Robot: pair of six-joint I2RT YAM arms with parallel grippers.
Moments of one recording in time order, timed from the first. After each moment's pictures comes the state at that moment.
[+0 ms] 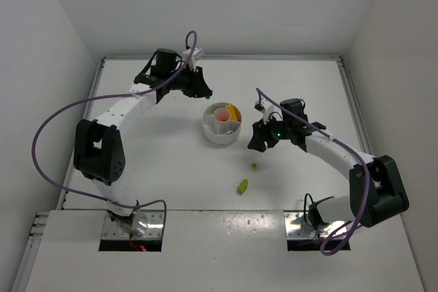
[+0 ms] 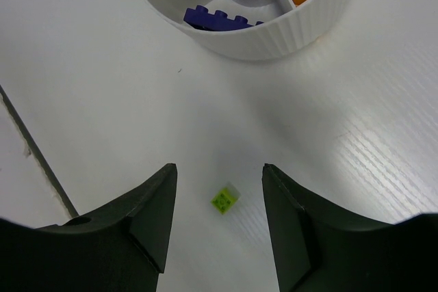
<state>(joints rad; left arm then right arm) -0.30 1.72 1.43 -0.29 0.66 -0.10 0.34 1.37 0.71 -0.18 -0.59 -0.12</state>
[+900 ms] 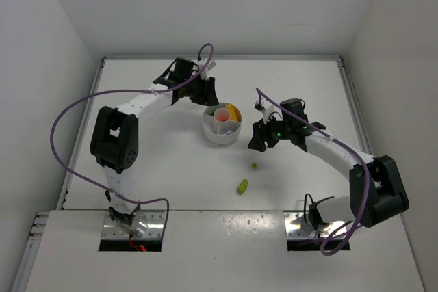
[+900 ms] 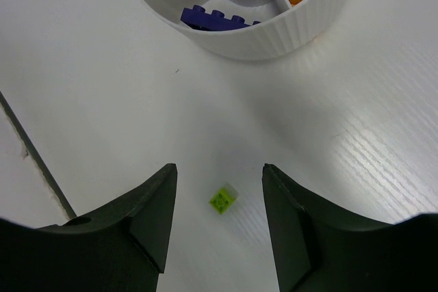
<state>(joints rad) -0.38 1.90 1.47 -0.29 0.45 -0.14 0.34 1.37 0.71 -0.18 -0.58 -0.12</state>
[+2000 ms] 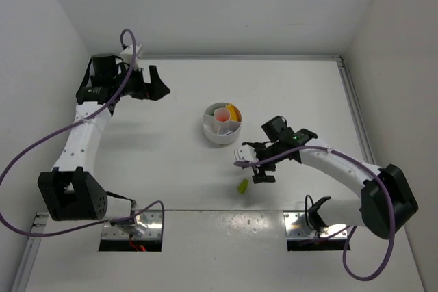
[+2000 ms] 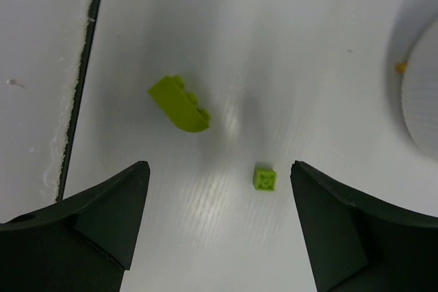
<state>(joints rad) 0.03 1.36 1.31 -0.48 0.59 -0.03 0.57 1.28 0.73 -0.61 -0.63 -1.06</state>
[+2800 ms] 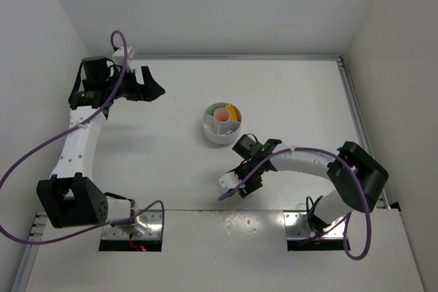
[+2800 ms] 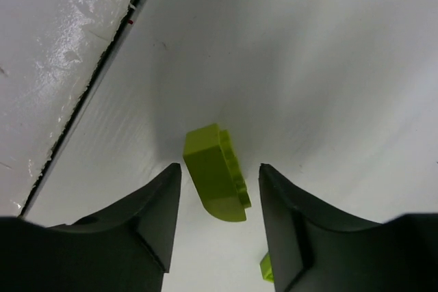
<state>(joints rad) 0.11 1.31 1.25 -0.48 0.64 -0.05 0.87 1.53 0.74 -0.56 -0.47 -1.26</state>
